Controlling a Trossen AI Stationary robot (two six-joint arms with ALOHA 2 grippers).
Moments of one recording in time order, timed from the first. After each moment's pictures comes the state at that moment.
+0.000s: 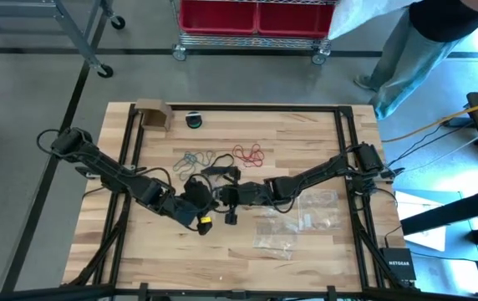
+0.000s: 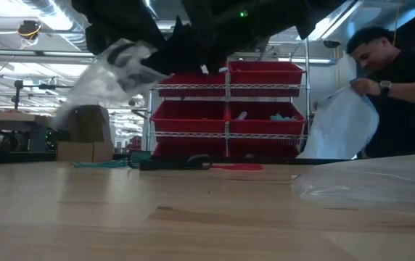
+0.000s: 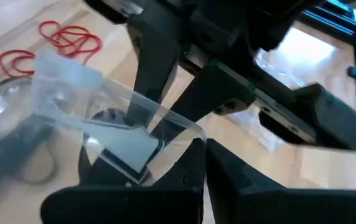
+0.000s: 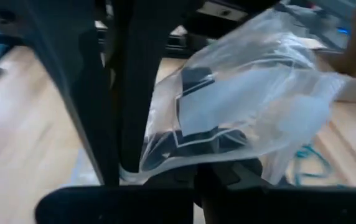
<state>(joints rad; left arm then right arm) -0.48 1.42 0.95 -0.27 -0.57 -0.75 0.23 1.95 1.20 0.35 0.26 0.02</state>
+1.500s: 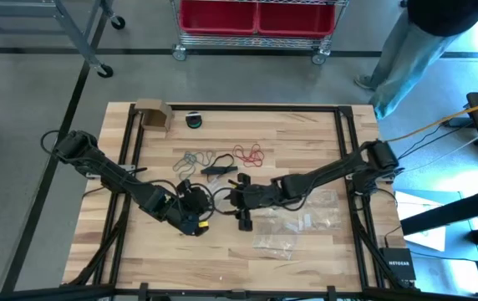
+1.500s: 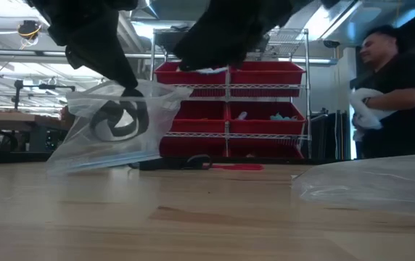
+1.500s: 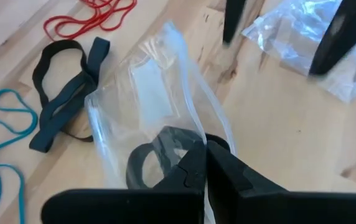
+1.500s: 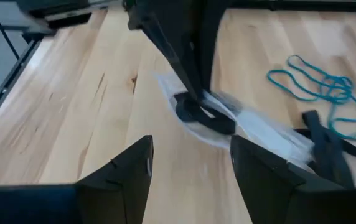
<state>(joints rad) -0.52 1.49 0.95 -0.48 -0.63 -0.80 0.27 1.80 1.20 -0.02 0.15 0.15</state>
